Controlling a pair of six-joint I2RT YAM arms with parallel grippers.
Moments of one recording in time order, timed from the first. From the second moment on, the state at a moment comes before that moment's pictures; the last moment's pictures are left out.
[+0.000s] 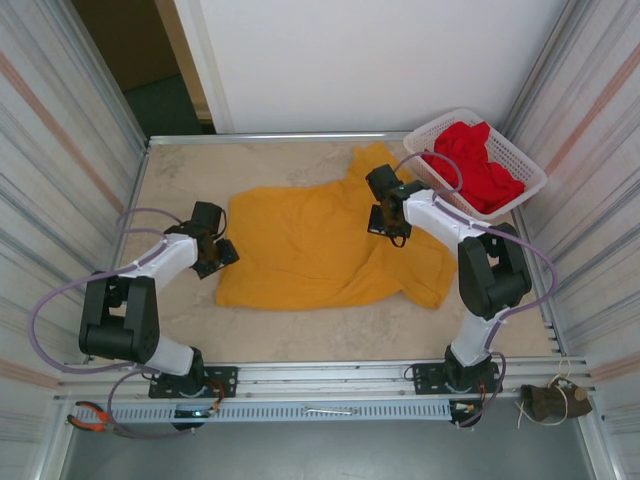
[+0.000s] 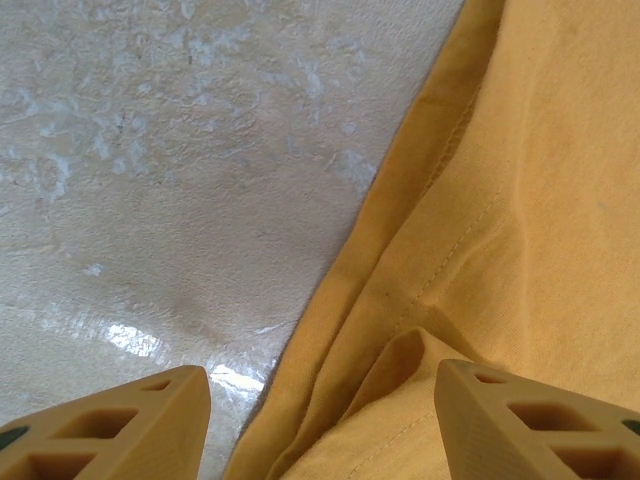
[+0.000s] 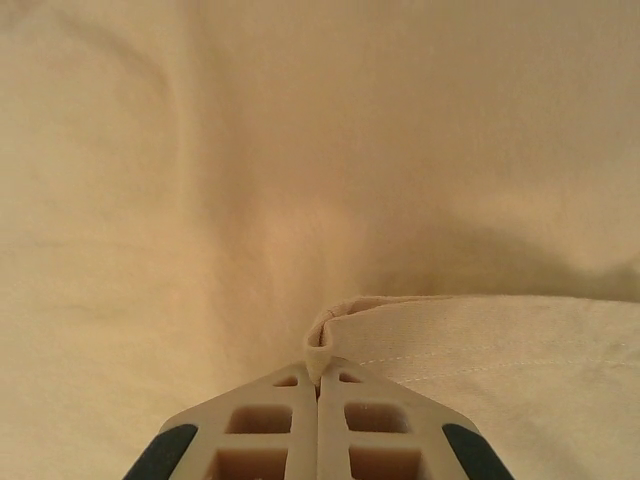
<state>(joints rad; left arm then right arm) -0.15 1.47 0.82 -0.60 -0.07 -0.62 0.45 1.79 1.32 -0.79 0.16 0.65</state>
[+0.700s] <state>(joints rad) -0.17 1.34 0.79 -0.62 -0.04 -0.63 0.21 1.20 0.77 -0.85 0.12 0.73</state>
